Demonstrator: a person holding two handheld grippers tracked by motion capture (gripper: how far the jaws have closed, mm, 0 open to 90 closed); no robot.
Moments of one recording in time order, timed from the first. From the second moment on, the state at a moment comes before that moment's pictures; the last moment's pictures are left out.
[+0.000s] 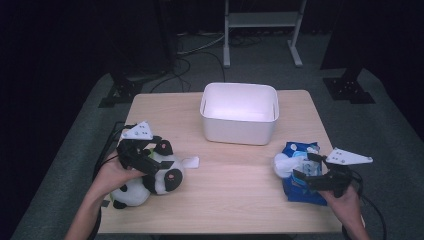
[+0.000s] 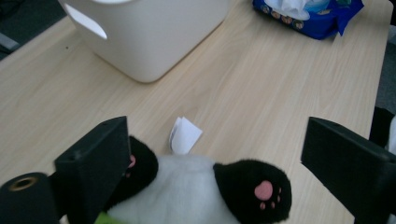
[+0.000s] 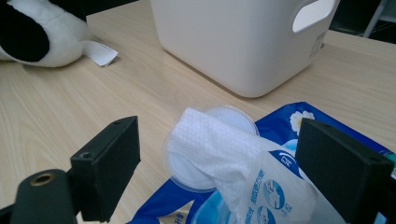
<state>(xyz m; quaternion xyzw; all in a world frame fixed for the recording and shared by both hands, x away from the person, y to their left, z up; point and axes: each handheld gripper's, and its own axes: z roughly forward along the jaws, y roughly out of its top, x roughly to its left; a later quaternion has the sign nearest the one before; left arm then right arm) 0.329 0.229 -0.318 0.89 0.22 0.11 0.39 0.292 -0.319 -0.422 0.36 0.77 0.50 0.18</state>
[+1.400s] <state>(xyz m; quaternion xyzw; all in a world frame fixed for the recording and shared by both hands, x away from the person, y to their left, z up) 0.382 0.316 -0.375 0.87 0.32 -0.01 0.37 0.292 -0.316 -0.426 0.35 0.78 0.49 0.17</state>
